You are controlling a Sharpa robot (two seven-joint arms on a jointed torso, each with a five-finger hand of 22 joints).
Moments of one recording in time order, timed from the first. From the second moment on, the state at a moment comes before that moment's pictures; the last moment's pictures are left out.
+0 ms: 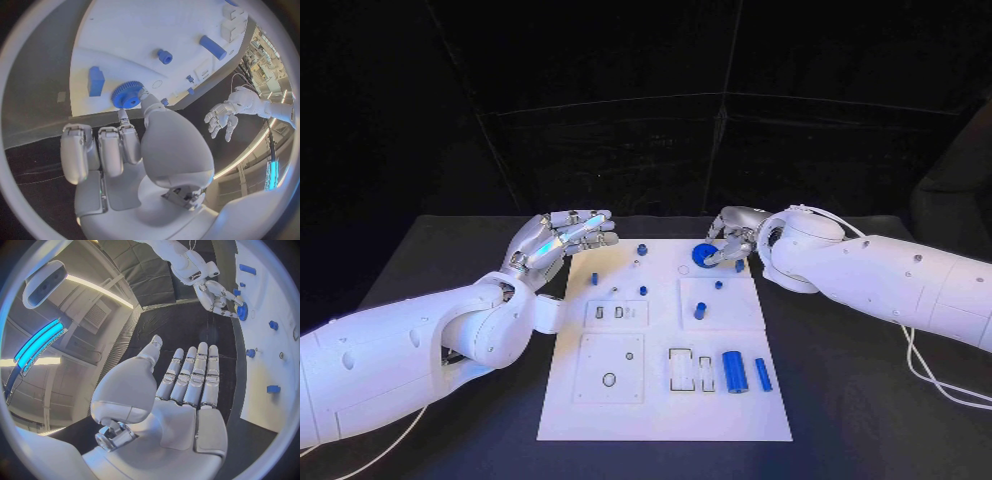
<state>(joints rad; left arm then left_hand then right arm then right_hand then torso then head) 1.18 -0.87 -0.09 1.55 -0.04 -0.26 0.65 1.16 0.09 0.06 -0.11 0.04 0.87 0.22 0.12 0.07 0.89 0.22 0.13 0.06 0.92 0.18 0.17 0.07 0.17 0.74 0.29 0.22 0.10 1.27 -0.66 -0.02 1.23 -1.41 -0.13 -0.28 1.32 -0.08 0.08 0.09 0.20 0.81 0.17 0.18 0.07 1.46 0.08 1.47 1.31 1.47 0.00 1.52 1.31 0.03 1.46 0.12 1.53 1.31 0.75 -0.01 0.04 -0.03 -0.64</state>
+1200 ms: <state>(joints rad) 1.18 -0.86 -0.09 1.55 -0.04 -0.25 0.64 1.16 0.09 0.06 -0.11 0.04 0.87 0.23 0.12 0.07 0.90 0.22 0.12 0.06 0.92 0.18 0.17 0.07 0.17 0.74 0.29 0.22 0.10 1.27 -0.64 -0.02 1.27 -1.52 -0.20 -0.27 1.38 0.00 0.19 0.00 0.18 0.95 0.16 0.24 0.07 1.46 0.05 1.50 1.31 1.47 -0.04 1.52 1.31 0.03 1.47 0.08 1.55 1.31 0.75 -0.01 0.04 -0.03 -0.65</state>
